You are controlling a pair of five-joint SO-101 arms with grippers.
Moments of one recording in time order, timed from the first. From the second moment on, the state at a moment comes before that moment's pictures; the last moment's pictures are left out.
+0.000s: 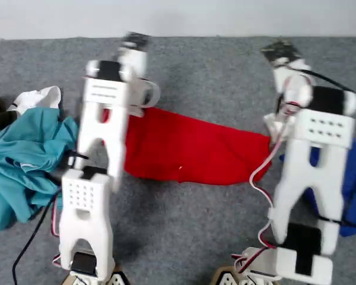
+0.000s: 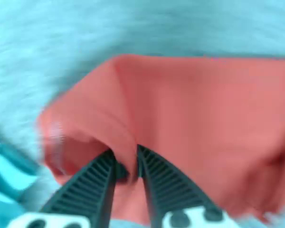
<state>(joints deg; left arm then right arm) 9.1 40.7 -50.0 99.8 -1.0 9.9 -6.2 -10.3 93.4 30.9</state>
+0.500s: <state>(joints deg) 38.0 36.0 -45.3 97.4 -1.1 17.3 -16.8 -10.3 98.2 30.9</state>
